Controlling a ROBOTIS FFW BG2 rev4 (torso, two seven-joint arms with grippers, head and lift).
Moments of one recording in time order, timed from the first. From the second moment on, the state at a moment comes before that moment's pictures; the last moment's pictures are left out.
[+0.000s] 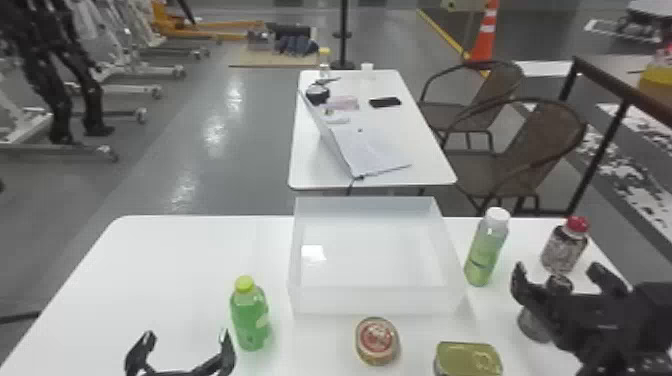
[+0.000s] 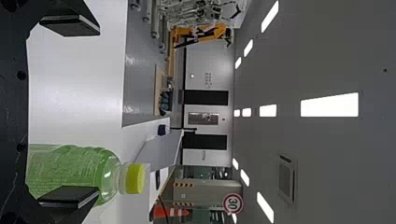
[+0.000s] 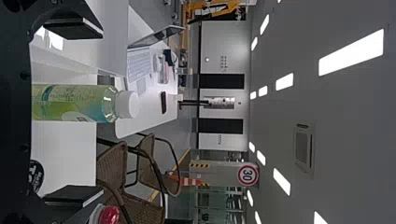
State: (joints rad) left arm 0.37 0.00 0.01 -1.57 0.03 -0.48 0.02; right arm 0.28 -0.16 -0.10 -1.89 -0.15 0.01 0.05
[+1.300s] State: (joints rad) left arm 0.39 0.00 0.07 -1.57 0.04 -0.49 -0.01; right arm 0.12 -0.20 -0.23 -1.49 -0.22 -0.17 0.34
